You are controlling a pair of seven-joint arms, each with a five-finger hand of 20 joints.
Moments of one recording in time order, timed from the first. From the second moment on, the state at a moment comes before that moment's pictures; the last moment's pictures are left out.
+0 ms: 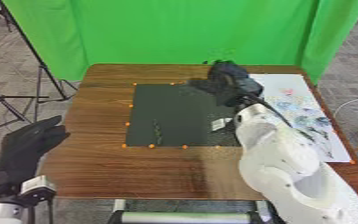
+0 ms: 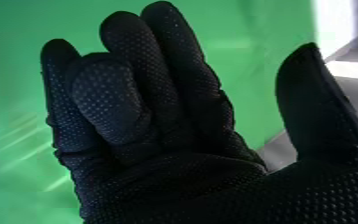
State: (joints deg) left arm 148.8 -52.4 -110.1 -132.3 41.5 18.3 19.7; right arm -81.2 -56.0 58.7 -128.6 -129.2 -5.0 40.4
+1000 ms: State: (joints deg) left arm 147.1 -49.2 -105.2 -131.5 41.0 18.4 22.9; right arm -117.4 -48.3 96.2 -118.7 -129.7 -4.2 53.6
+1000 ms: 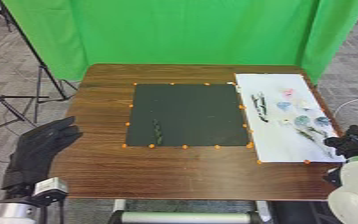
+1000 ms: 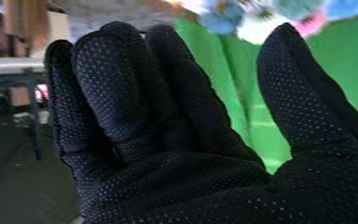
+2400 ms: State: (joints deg) left arm 146.2 -48.8 -104.6 -131.2 40.4 18.6 22.8; right arm -106.2 -47.3 86.5 -109.0 -130.7 -6.4 55.8
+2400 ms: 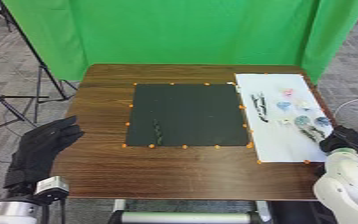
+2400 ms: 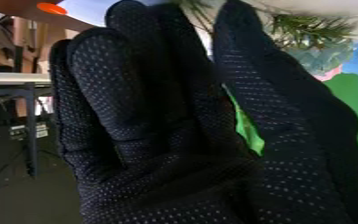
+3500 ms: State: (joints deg) left arm 148.2 -49.1 -106.6 -131.9 40.3 19.0 22.4; right arm -95.7 -43.4 71.8 -121.2 -134.0 3.2 52.7
